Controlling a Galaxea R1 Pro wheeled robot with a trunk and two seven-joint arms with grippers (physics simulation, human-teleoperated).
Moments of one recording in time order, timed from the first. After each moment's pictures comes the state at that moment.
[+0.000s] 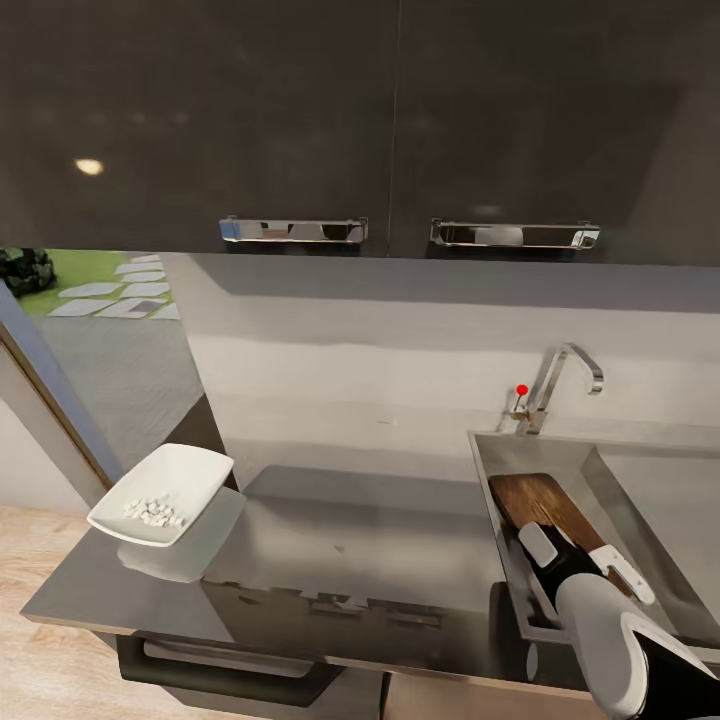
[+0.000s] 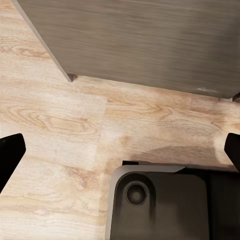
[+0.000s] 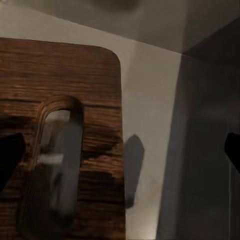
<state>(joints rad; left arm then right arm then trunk) 0.27 0.01 0.03 -0.60 0.05 -0.55 0.03 -0.84 -0.05 -0.52 -0.32 -0.31 -0.17 -0.96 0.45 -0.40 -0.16</state>
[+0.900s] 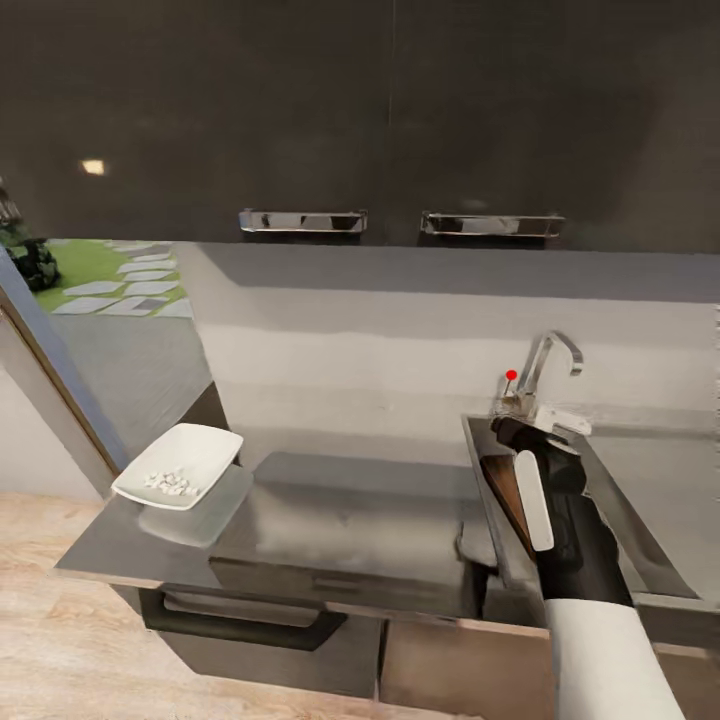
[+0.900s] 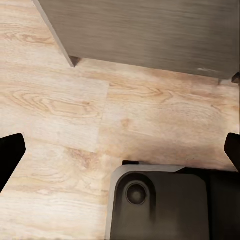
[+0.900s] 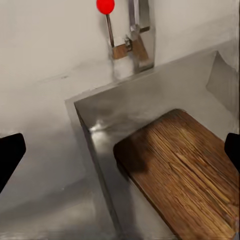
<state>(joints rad) 0.27 0.01 0.03 -0.60 0.05 -0.55 0.03 -0.67 0.08 -0.15 -1.41 -0.20 0.69 -0.46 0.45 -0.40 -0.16</state>
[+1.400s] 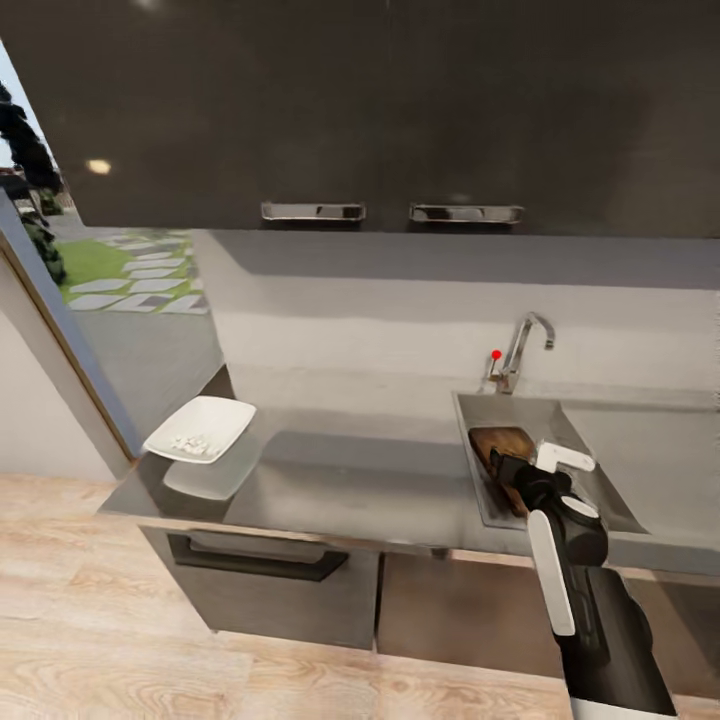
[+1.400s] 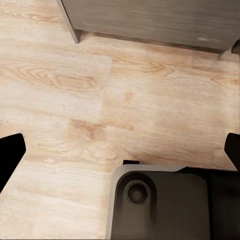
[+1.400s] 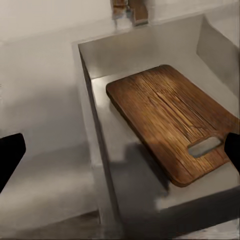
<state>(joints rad) 0.27 0.01 0.04 -0.60 0.05 -0.55 0.03 -0.44 0.08 -0.12 -1.61 -0.15 0.67 -0.30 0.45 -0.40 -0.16</state>
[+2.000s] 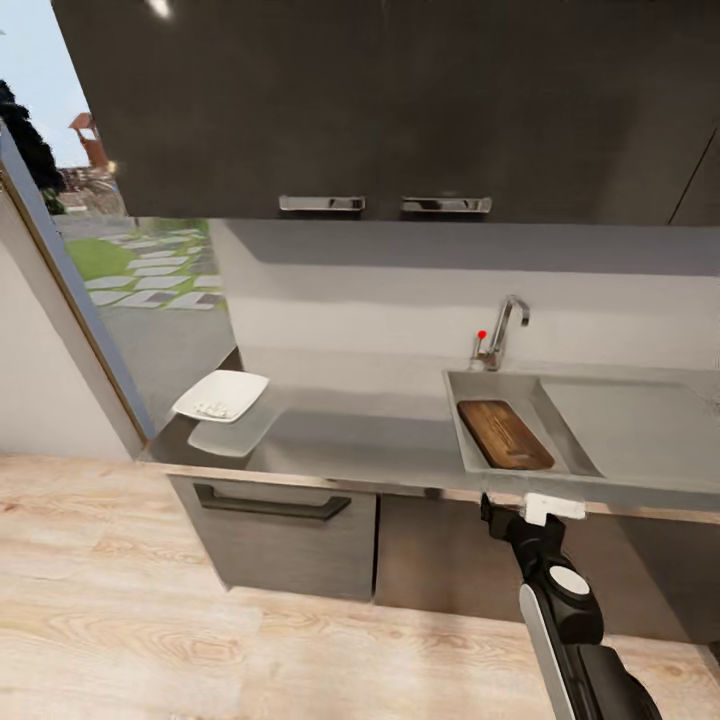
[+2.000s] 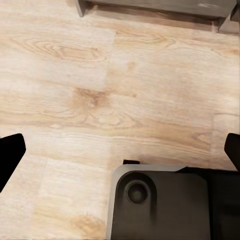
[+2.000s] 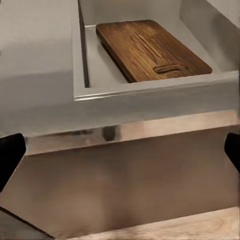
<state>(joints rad) 0.27 0.01 0.04 -0.60 0.05 -0.55 0.03 -0.22 0.08 -0.06 -1.60 -0.03 0.48 -0.23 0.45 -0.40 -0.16</state>
